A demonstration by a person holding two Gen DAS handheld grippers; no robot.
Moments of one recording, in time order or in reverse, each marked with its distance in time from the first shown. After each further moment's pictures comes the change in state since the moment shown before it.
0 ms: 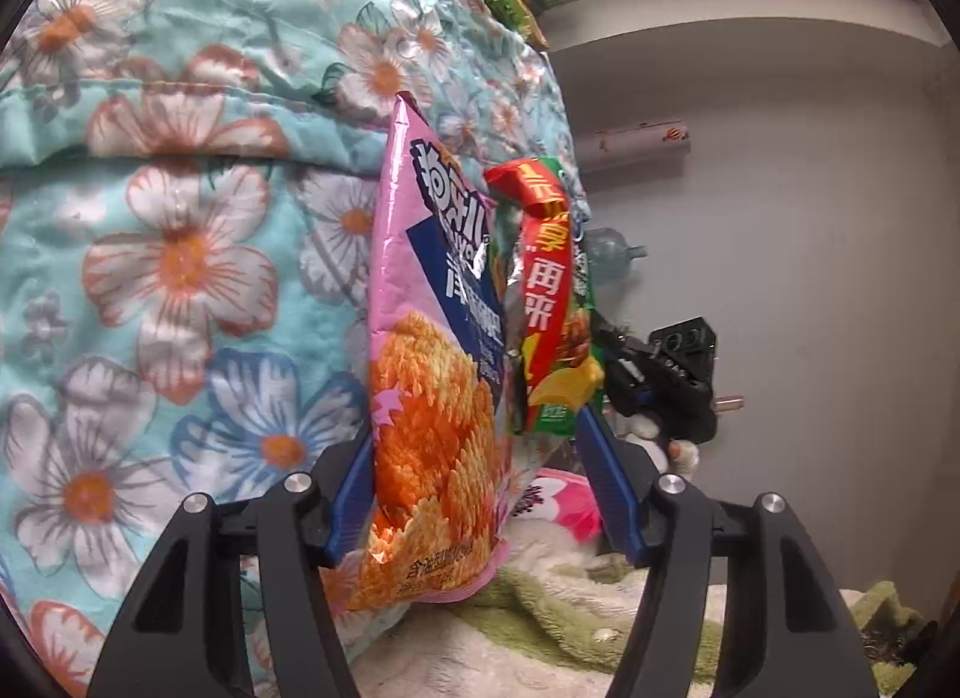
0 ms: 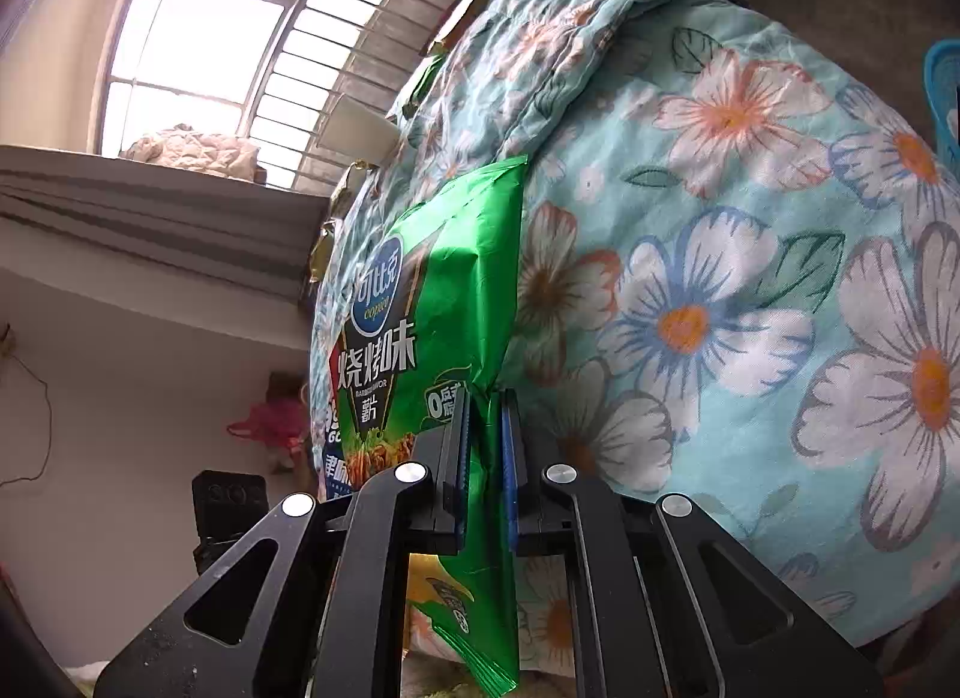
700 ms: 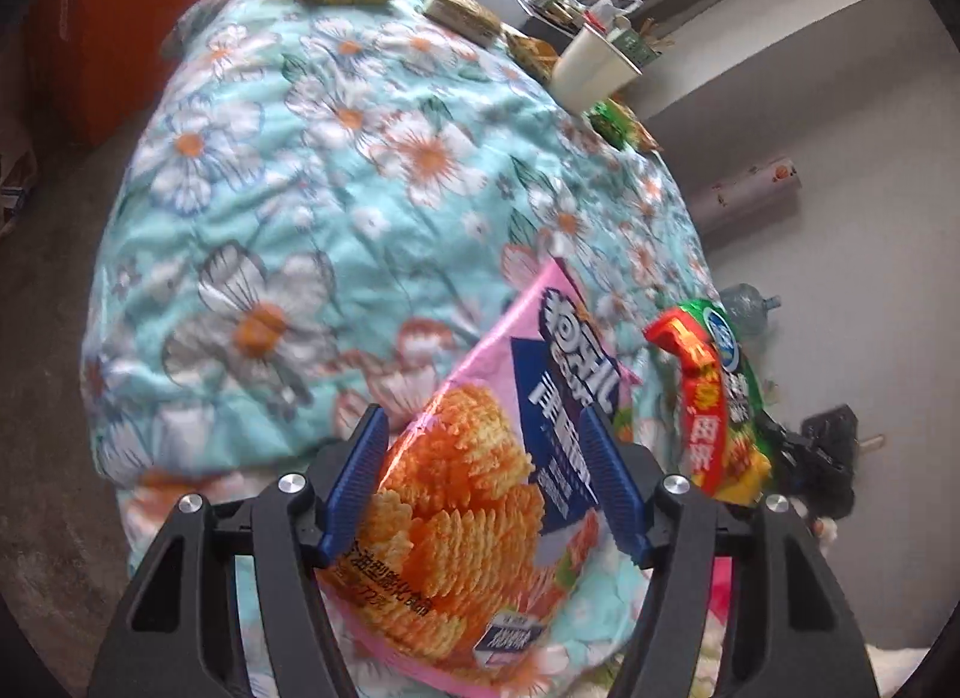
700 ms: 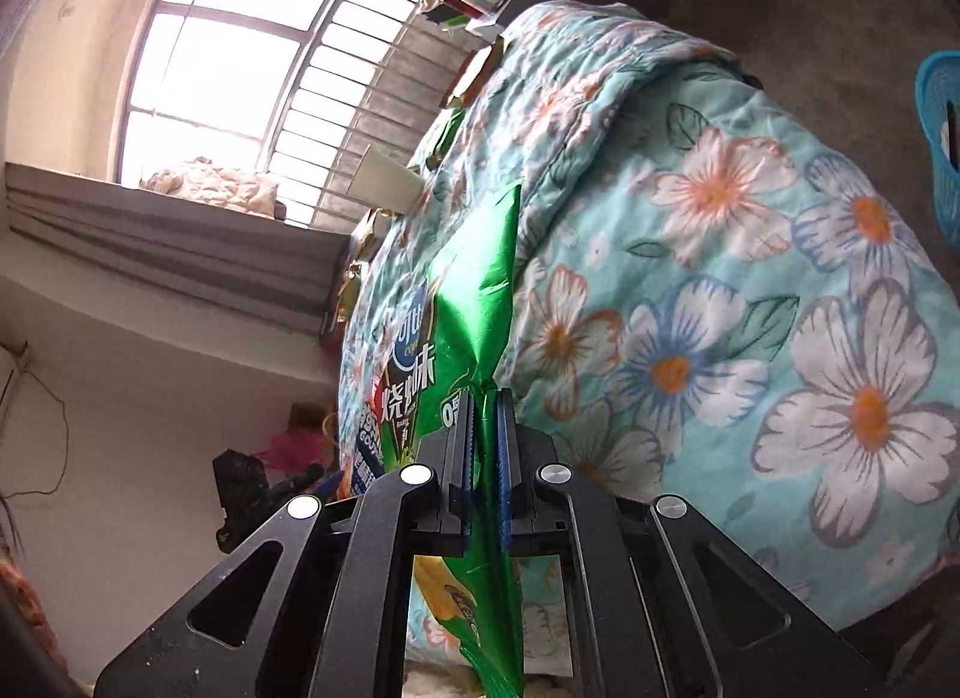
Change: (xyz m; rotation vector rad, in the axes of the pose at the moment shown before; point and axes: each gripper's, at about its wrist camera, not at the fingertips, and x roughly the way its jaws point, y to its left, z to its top) left arm -0.047 0.005 0.055 0.121 -0.140 0.379; right arm -0.031 -0.005 0.002 0.021 -0.082 0.050
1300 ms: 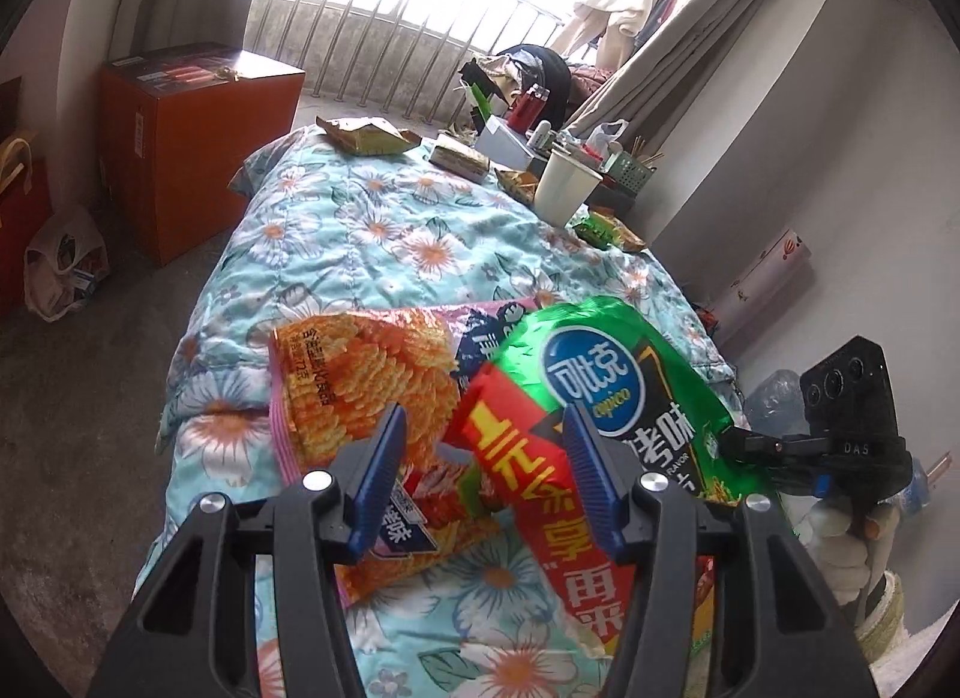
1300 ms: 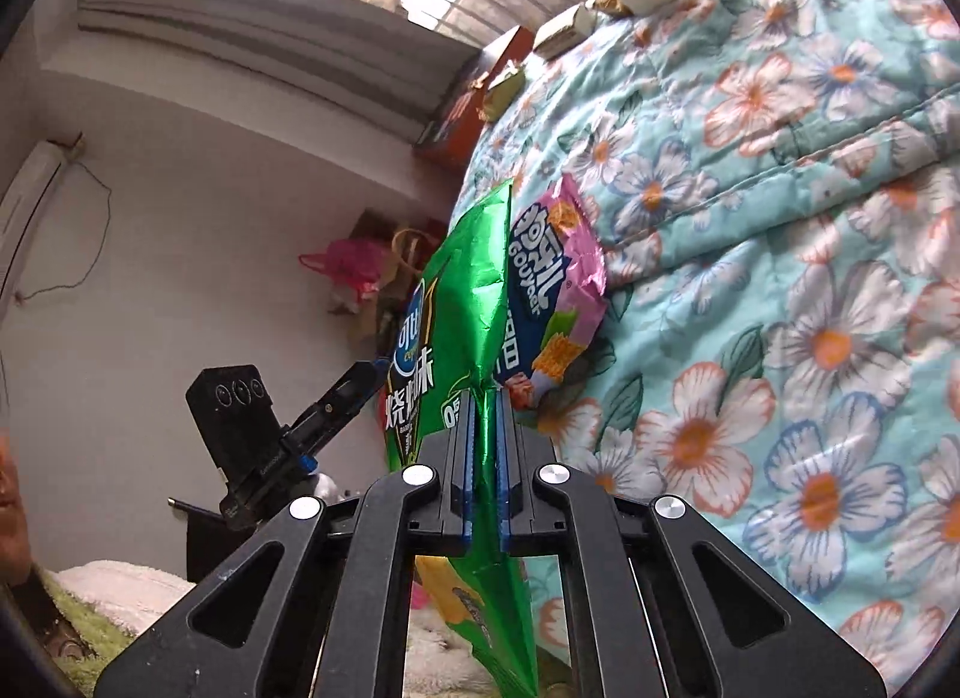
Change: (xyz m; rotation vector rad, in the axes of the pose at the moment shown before) left arm -0.045 -0.043 -0.068 0.091 -0.462 0.189; right arm 0.099 0.108 -0.044 -0.331 0.357 0.155
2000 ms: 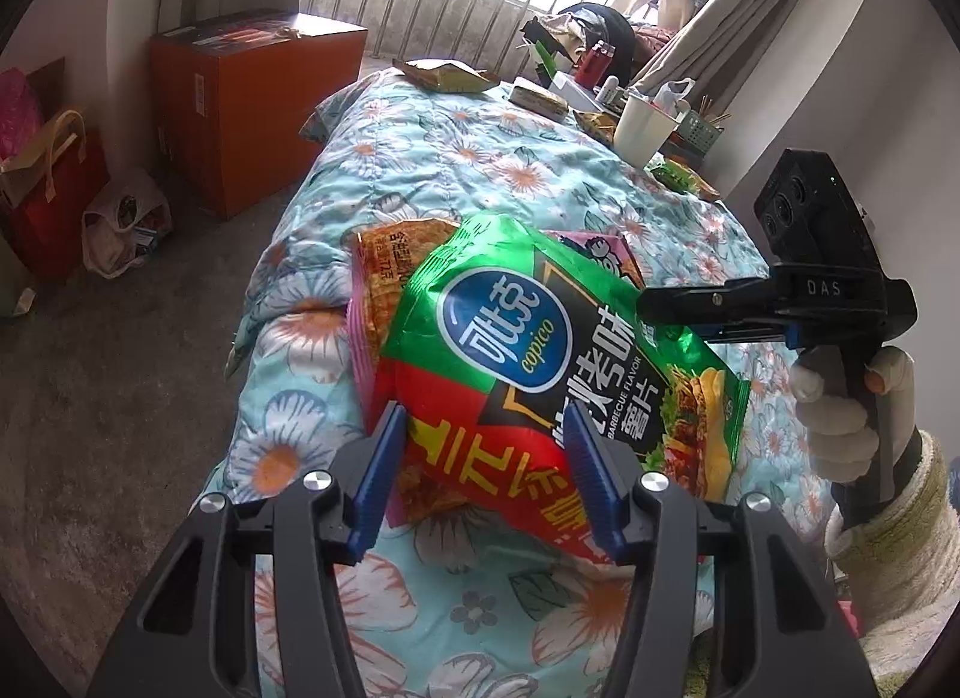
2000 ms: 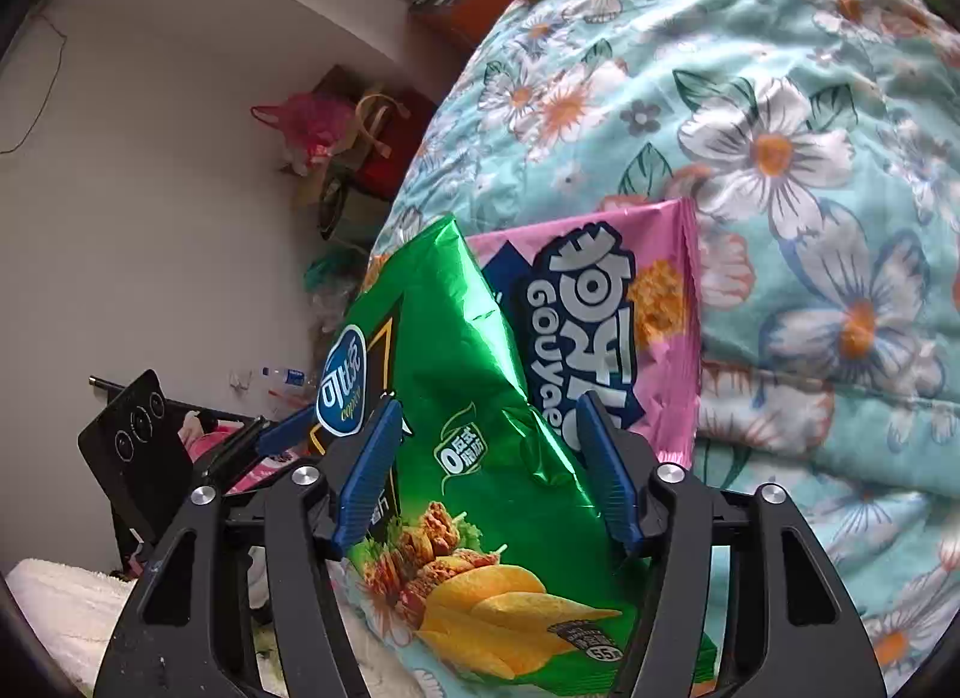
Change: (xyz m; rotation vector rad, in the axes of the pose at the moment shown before) left arm 0.000 0.019 -0.038 -0.016 0.109 0.170; right arm 0.154 0.026 0.053 -0.225 0.381 -0.168
